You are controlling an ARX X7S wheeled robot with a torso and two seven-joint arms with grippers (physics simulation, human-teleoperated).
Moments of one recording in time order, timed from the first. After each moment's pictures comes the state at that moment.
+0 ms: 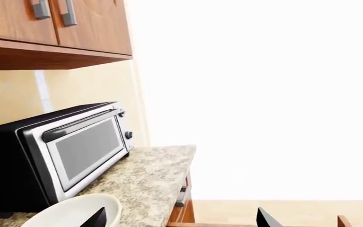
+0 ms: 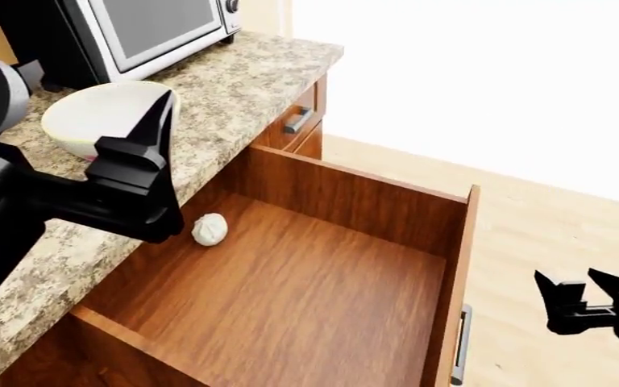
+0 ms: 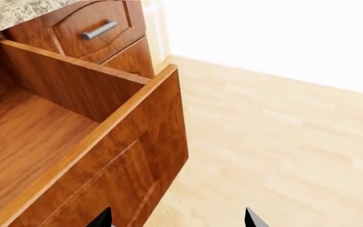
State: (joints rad) left arm -1.35 -1.05 0.48 0.89 -2.02 -0.70 -1.20; right arm 1.04 1.37 -1.60 0.06 1.60 -0.16 -0.01
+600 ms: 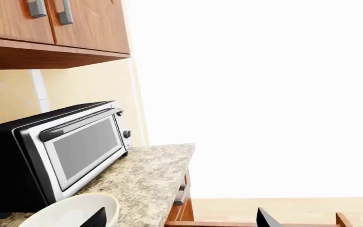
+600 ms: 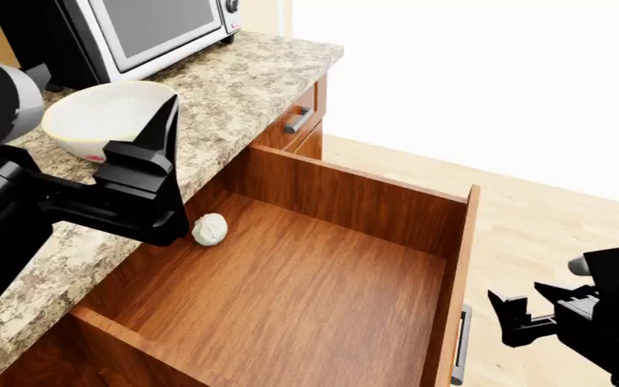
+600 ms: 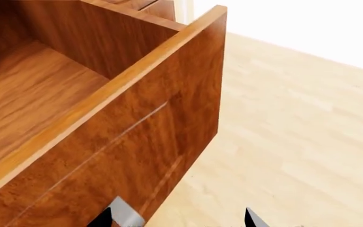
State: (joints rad) left arm -1.34 -1.04 0.49 0.89 -2.02 -0.70 -1.20; right arm 1.02 1.16 -1.64 0.25 1.54 -0.11 -0.06
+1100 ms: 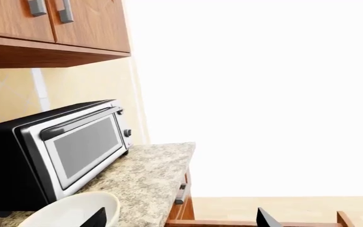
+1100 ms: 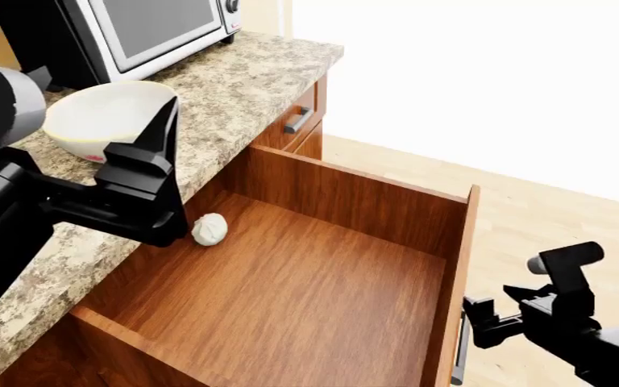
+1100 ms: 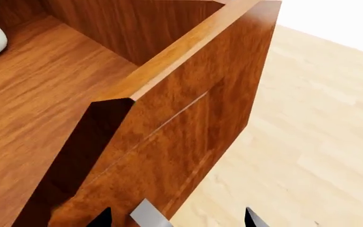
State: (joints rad) left arm -1.33 -1.05 0.48 0.89 -2.01 -0.70 -1.19; right arm 1.04 1.04 -1.66 0.31 1.51 -0.04 -0.06
